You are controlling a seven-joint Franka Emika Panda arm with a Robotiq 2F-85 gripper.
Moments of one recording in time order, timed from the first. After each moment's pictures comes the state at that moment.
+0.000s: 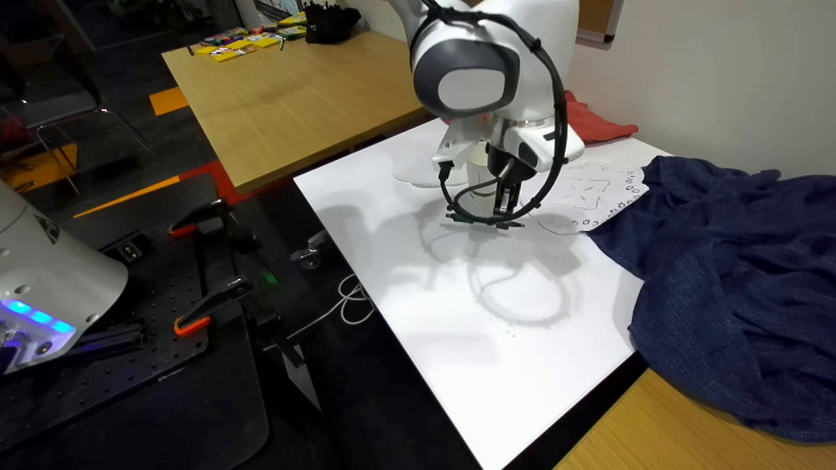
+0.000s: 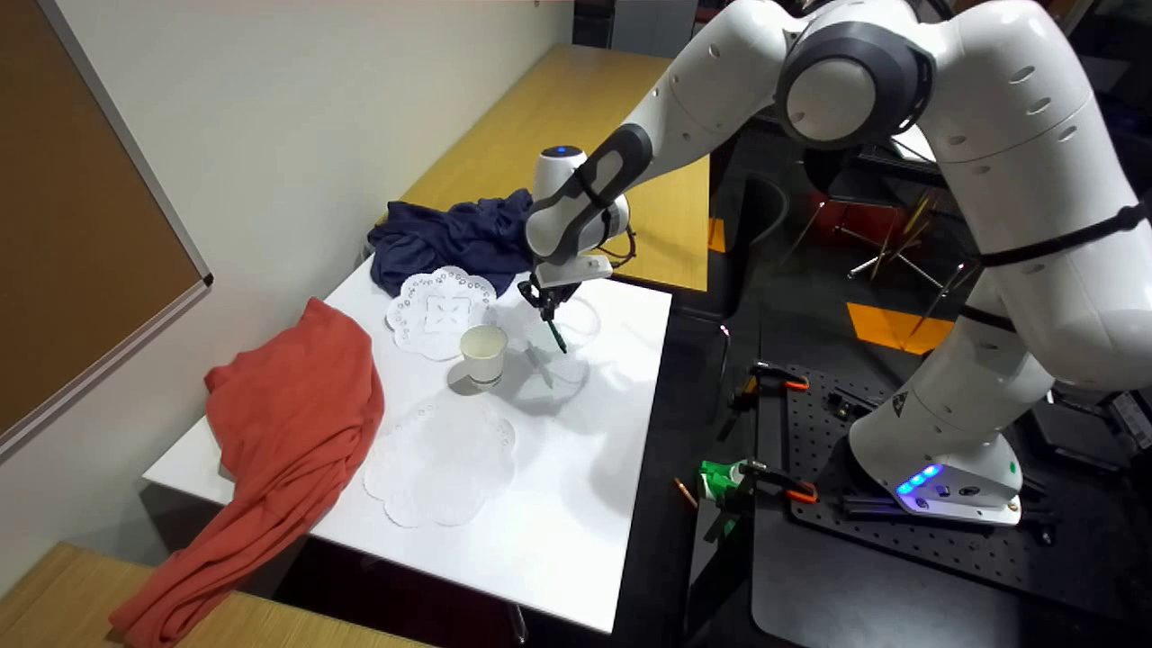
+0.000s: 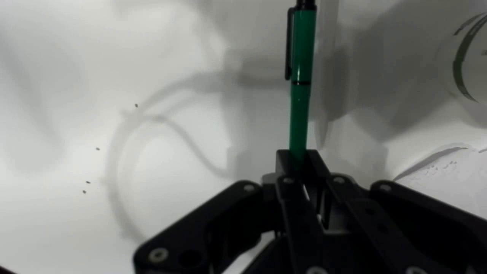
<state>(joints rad) -0.14 0.83 -0.15 -1.77 0.30 2.59 0.36</state>
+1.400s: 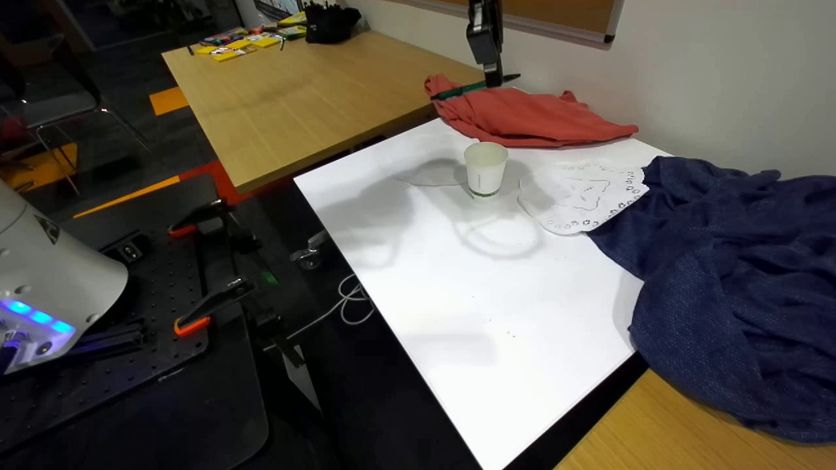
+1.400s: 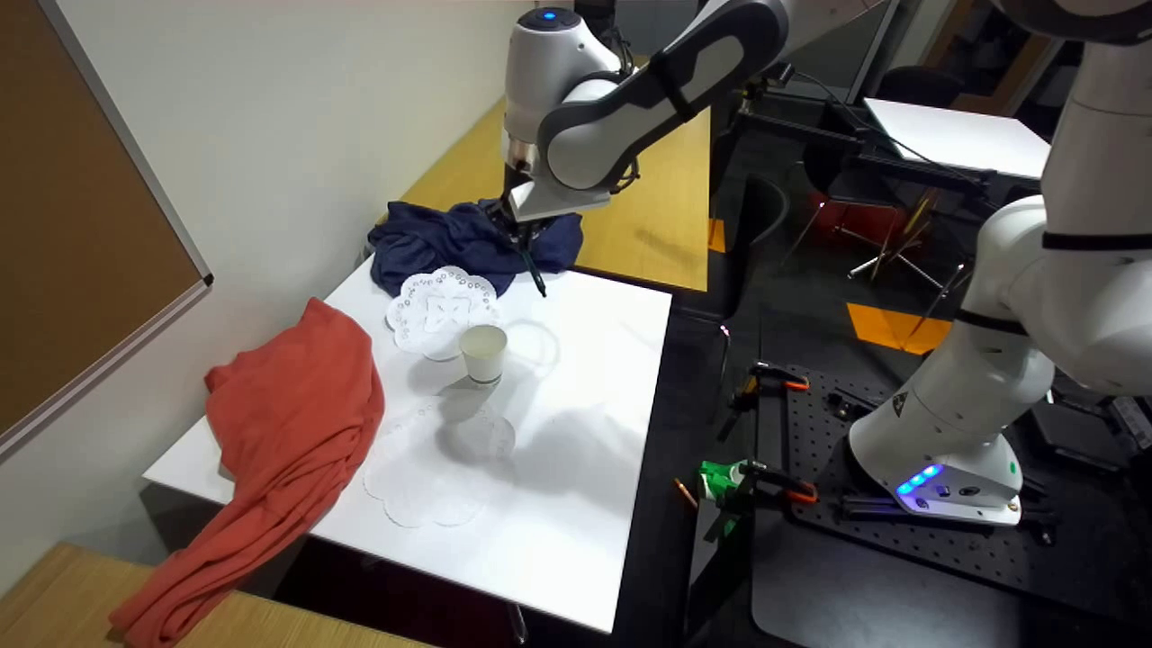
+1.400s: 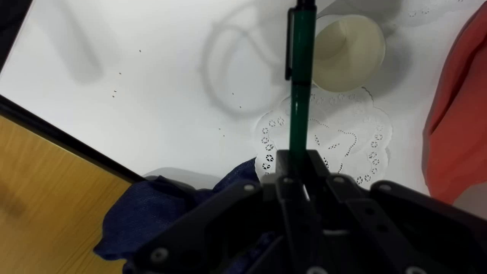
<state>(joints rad) 0.08 0.36 -0.21 -1.97 -0.11 2.50 0.78</state>
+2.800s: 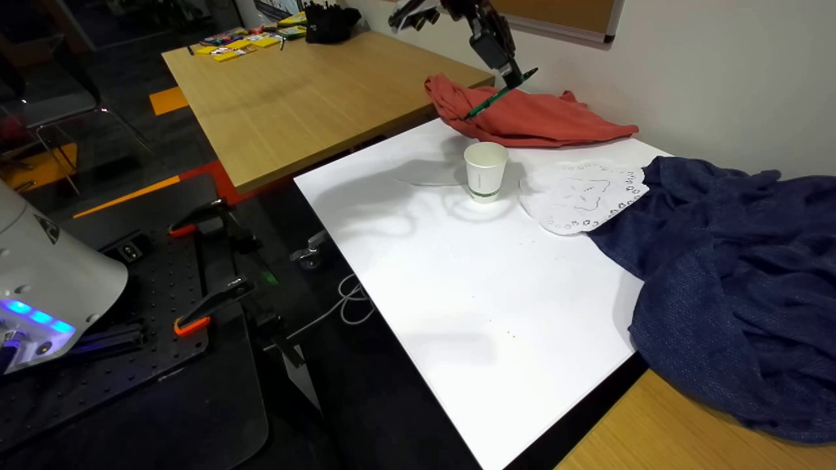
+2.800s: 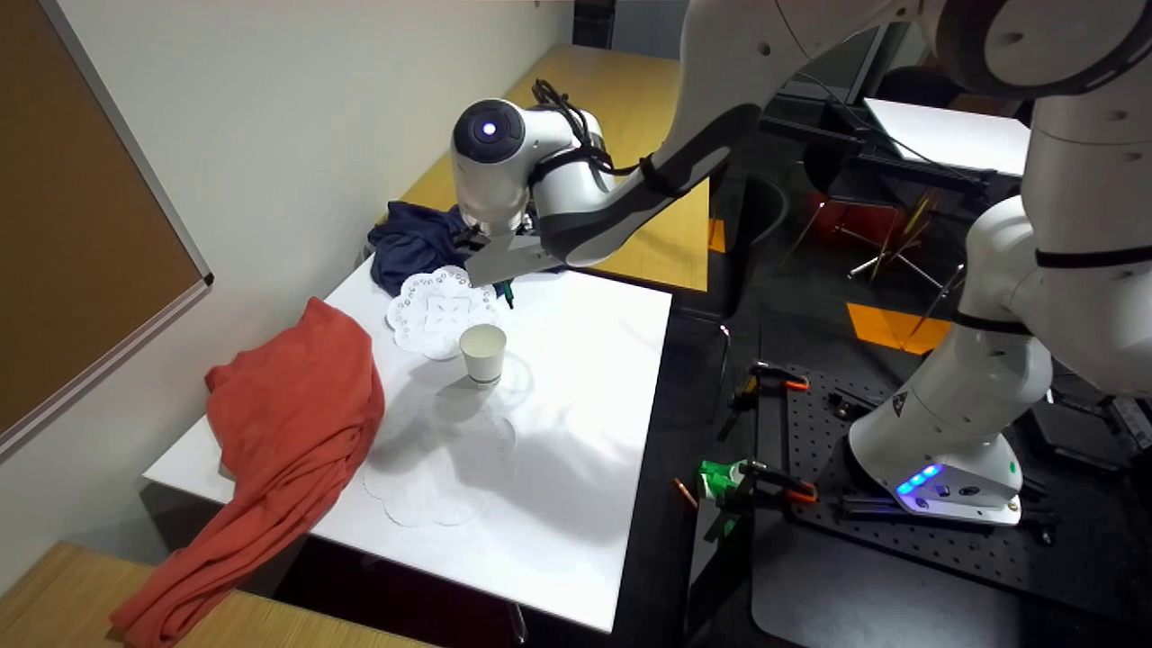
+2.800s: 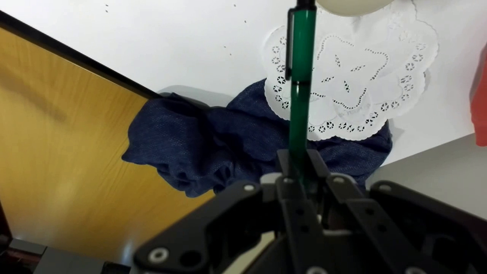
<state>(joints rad) 0.23 0.51 -0.26 -1.86 -0.76 2.51 1.47</state>
